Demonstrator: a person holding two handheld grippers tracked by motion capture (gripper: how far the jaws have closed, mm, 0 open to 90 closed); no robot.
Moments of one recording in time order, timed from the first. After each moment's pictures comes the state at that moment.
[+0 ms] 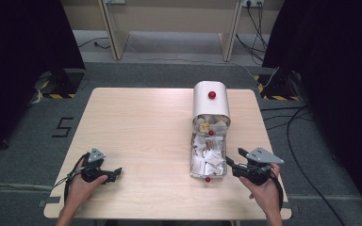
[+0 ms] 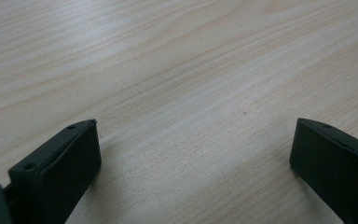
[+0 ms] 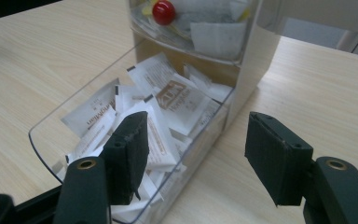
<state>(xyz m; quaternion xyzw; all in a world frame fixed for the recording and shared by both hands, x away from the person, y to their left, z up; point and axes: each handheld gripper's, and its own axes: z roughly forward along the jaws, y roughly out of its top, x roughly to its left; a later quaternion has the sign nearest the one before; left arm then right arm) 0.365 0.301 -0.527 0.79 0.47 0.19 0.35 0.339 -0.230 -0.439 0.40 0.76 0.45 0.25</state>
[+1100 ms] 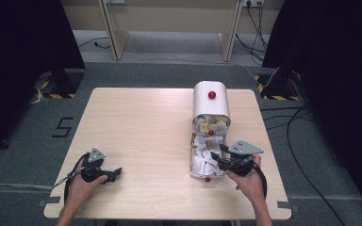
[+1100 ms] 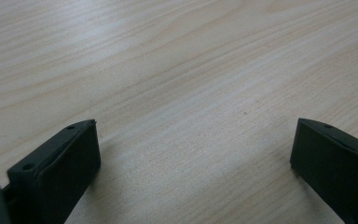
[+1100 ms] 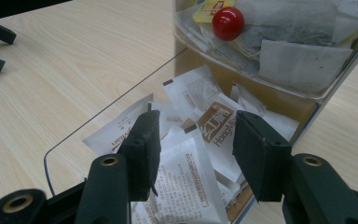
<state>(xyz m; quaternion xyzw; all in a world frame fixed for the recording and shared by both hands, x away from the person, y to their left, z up) 0.366 0.301 -0.527 0.79 0.47 0.19 0.35 0.369 -0.193 -0.448 0.35 0.79 0.45 0.22</state>
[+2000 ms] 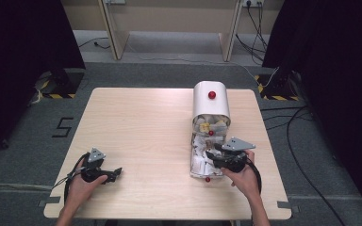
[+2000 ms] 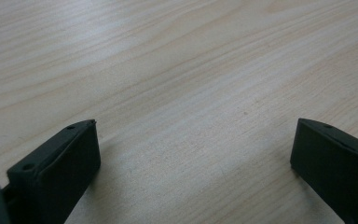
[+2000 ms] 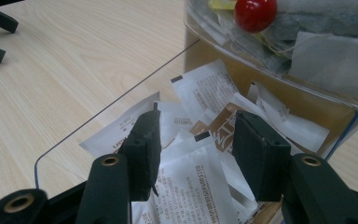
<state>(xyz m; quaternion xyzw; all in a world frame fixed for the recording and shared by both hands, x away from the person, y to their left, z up) 0.366 0.301 -0.527 0.79 0.47 0.19 0.35 0.384 -0.180 -0.456 0.34 0.81 0.44 0.20</state>
